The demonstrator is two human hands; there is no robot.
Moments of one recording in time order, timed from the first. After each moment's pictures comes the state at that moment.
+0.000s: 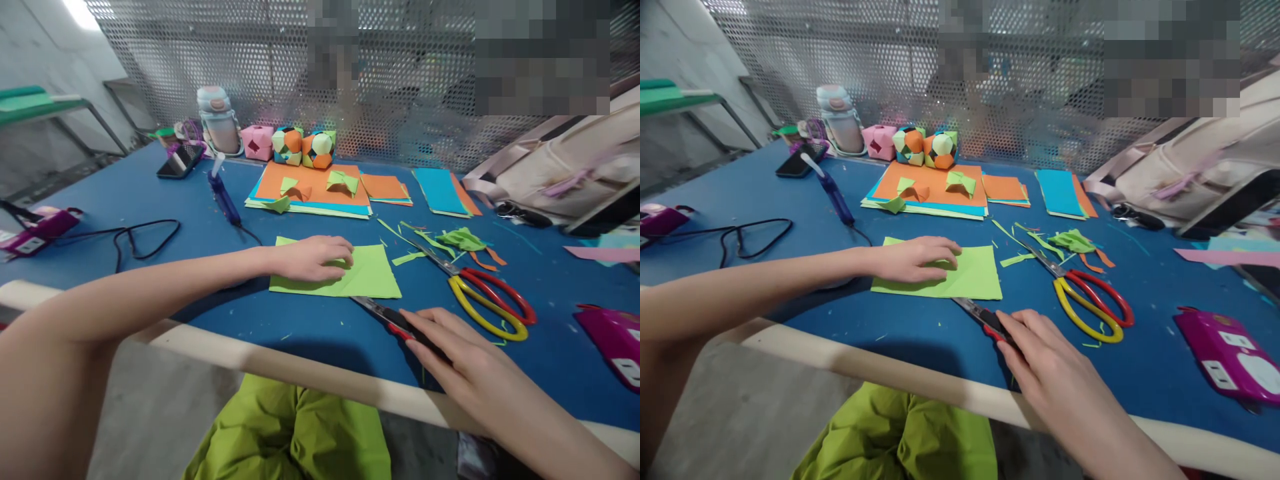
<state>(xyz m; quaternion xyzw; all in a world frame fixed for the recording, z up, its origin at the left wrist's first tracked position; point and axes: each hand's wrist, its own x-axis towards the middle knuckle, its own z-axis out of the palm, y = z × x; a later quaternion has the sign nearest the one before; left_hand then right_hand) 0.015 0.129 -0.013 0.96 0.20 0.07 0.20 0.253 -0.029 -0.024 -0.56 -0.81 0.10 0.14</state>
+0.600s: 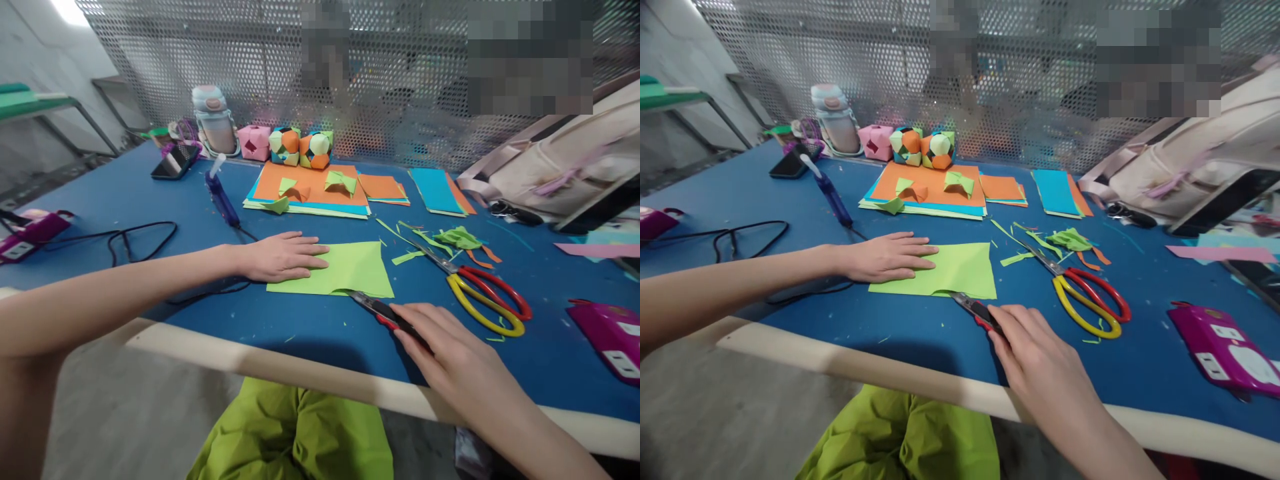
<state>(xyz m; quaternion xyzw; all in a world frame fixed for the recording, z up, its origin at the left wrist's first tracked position) -0.044 0.141 -0.024 0.98 0.18 -0.03 0.08 0.232 -0.026 -0.026 -0.56 -0.81 0.02 0.17</state>
